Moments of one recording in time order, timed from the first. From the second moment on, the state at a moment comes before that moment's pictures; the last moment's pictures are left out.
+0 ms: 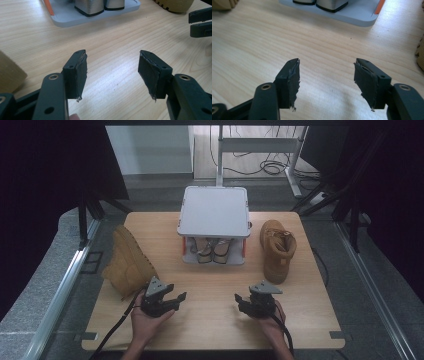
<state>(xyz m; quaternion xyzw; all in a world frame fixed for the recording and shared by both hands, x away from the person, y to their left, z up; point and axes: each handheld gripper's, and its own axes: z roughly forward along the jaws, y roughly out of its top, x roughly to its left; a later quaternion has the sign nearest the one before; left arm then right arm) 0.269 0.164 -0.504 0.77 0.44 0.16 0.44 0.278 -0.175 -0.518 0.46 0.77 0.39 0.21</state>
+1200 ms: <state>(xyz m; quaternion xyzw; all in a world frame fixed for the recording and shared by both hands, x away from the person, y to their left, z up) 0.259 0.255 -0.451 0.72 0.48 0.19 0.45 0.278 -0.188 -0.516 0.47 0.76 0.39 0.22</state>
